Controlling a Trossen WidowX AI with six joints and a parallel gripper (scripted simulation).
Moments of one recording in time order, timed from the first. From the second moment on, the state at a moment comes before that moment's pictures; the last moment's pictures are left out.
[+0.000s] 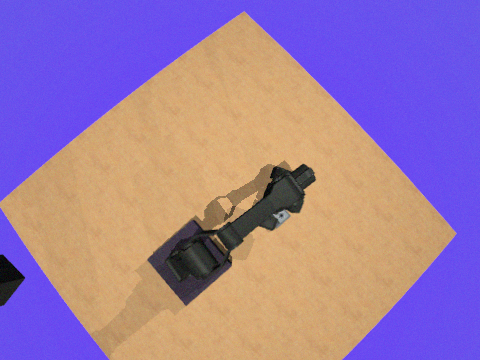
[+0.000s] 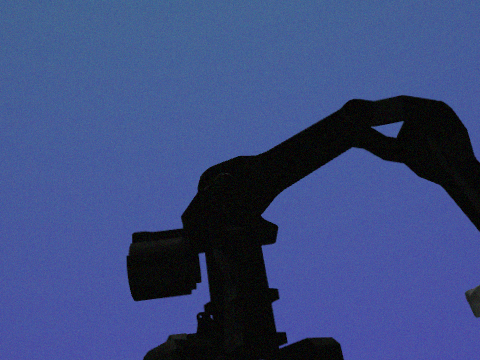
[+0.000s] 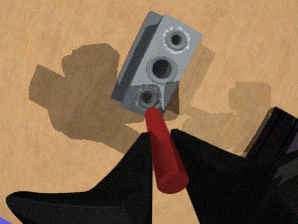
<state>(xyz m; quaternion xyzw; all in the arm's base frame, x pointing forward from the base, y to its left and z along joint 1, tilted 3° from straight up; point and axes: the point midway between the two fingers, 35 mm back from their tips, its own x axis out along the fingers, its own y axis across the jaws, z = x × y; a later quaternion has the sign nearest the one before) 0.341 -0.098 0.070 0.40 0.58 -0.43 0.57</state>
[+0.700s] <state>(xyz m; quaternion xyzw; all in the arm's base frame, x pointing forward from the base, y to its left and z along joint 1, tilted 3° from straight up) 0.342 -0.137 0.070 0.40 0.58 -0.43 0.57</state>
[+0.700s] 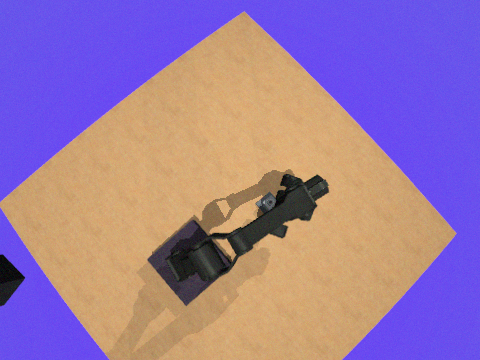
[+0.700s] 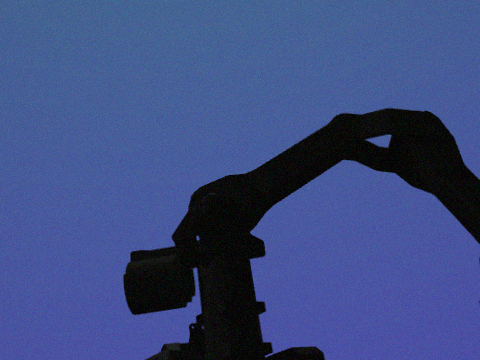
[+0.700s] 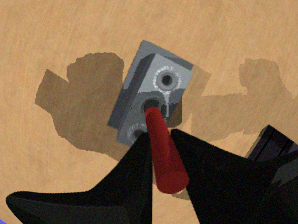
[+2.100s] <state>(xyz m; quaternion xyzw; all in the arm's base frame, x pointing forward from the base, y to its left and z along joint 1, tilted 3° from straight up) 0.341 -0.138 0.055 0.40 0.58 -0.43 0.57</state>
